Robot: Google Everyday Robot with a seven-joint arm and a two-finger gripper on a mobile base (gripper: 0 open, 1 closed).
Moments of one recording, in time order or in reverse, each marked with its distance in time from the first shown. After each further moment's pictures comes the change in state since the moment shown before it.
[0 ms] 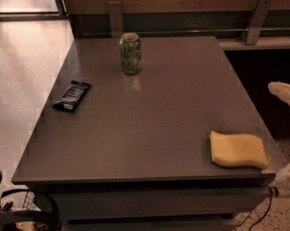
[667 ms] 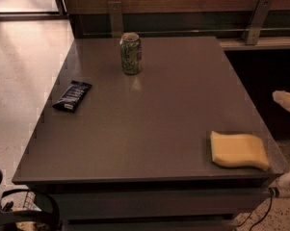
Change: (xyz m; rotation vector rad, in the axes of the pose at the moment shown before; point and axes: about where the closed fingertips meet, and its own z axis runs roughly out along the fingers) arm 0.024 -0.002 -0.007 0.029 -0.045 0.048
